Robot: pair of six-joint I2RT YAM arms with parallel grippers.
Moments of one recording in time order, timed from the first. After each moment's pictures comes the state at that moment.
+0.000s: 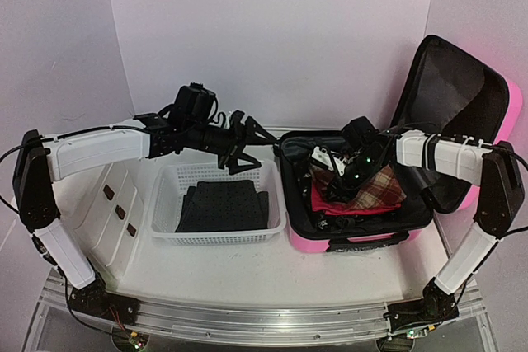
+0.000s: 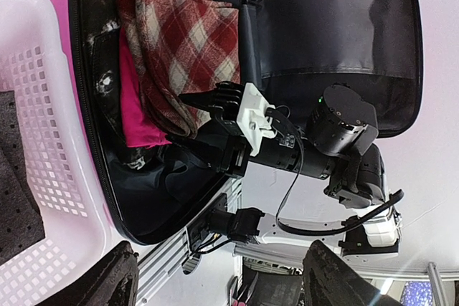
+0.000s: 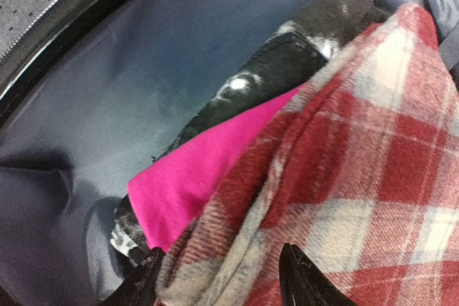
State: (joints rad) left arm -0.77 1.66 1.37 -0.18 0.60 -1.16; right arm 0.55 1.64 1.18 -0.66 -0.14 -0.43
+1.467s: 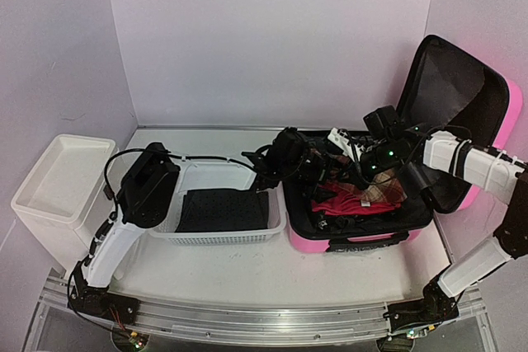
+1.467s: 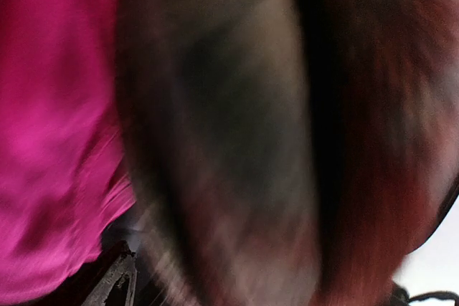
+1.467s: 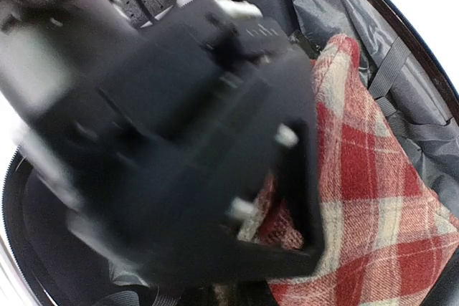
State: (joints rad) left arm -0.99 2.38 1.93 0.10 0.44 -1.78; right arm 0.51 1.44 1.13 -0.62 -0.21 -0.42
